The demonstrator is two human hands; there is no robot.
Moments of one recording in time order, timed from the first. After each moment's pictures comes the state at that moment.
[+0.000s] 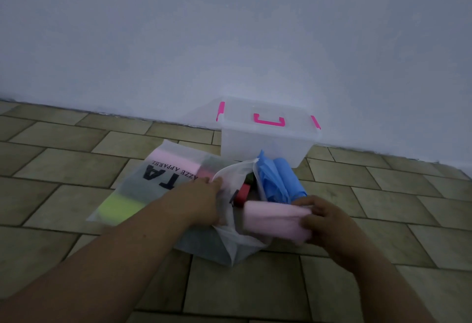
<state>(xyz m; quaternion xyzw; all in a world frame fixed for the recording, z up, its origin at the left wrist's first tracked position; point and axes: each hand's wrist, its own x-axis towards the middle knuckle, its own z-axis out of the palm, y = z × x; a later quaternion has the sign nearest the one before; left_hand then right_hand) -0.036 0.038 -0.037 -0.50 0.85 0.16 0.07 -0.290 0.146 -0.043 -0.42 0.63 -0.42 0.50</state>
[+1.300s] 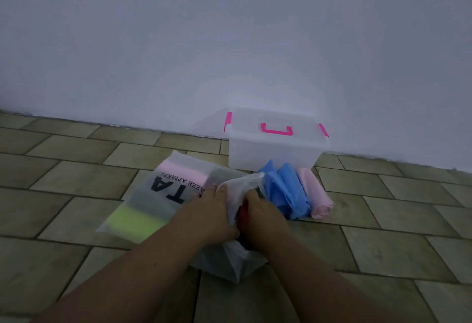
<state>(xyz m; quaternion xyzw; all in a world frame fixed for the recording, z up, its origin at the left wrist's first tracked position) -0.045 0.052 -0.035 -0.54 0.82 0.19 0.02 -0.183 0.050 -0.067 -0.63 0.74 0.08 0.24</state>
